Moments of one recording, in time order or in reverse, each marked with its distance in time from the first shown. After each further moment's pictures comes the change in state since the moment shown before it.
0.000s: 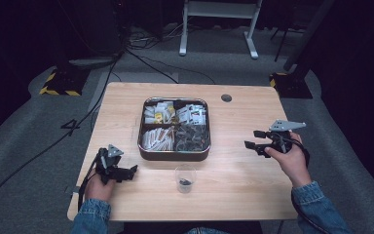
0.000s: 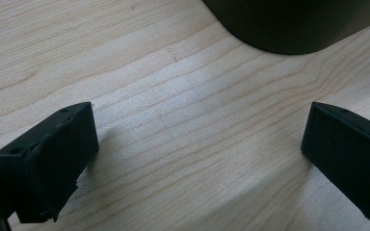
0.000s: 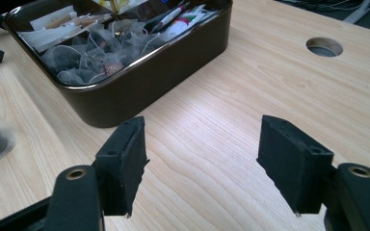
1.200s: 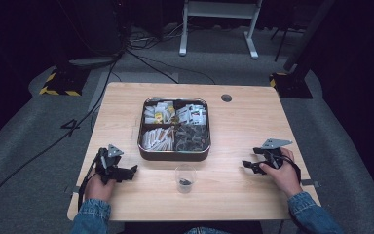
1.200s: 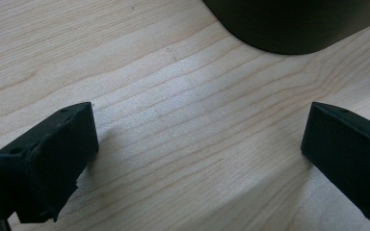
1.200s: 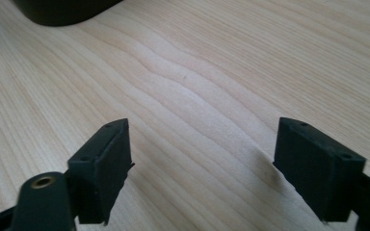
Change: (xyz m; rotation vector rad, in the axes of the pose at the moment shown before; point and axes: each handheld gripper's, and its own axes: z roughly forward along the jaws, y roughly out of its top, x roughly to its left) left arm 0.000 0.000 0.000 0.000 0.000 0.000; right arm -0.003 -0.071 0.037 0.140 -0.021 -0.022
